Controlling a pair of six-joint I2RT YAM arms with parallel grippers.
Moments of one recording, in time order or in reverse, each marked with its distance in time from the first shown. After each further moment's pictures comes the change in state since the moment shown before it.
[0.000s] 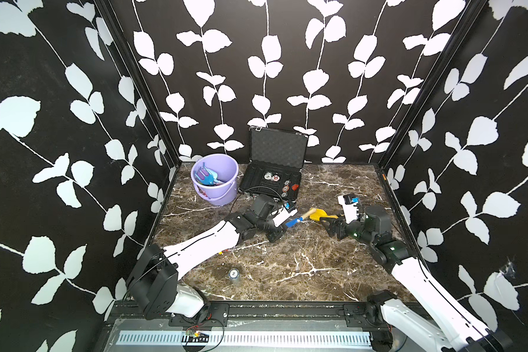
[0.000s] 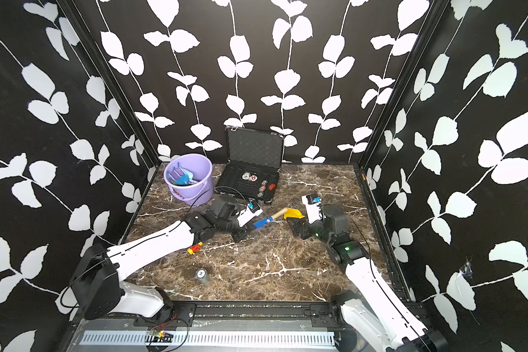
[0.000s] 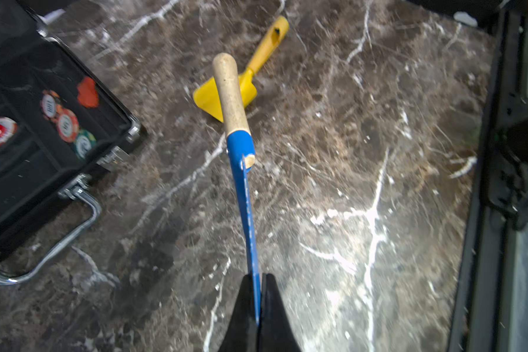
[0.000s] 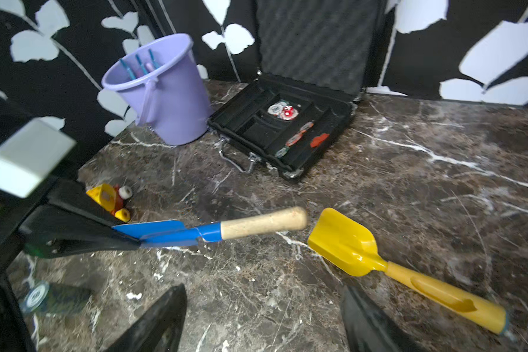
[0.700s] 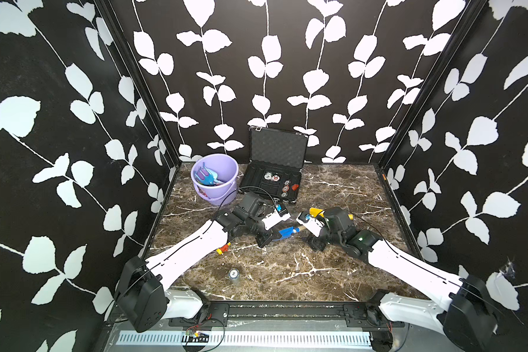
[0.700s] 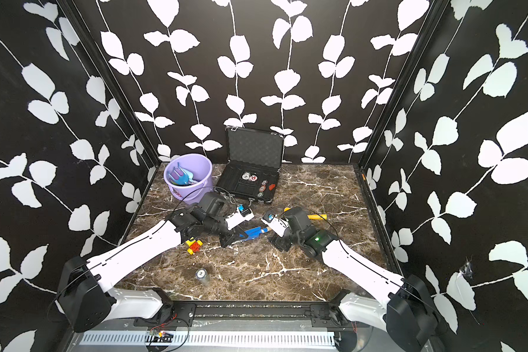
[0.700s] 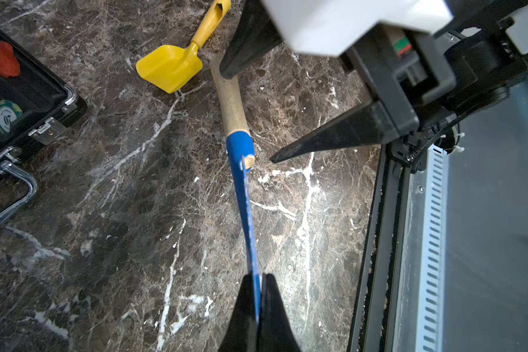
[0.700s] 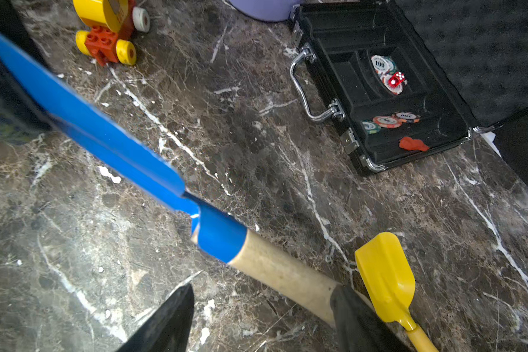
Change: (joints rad) left arm 0.080 -0.092 0.029 -0.238 0.227 0.066; right arm 0.341 0.296 0.107 -0.084 0.237 -0.401
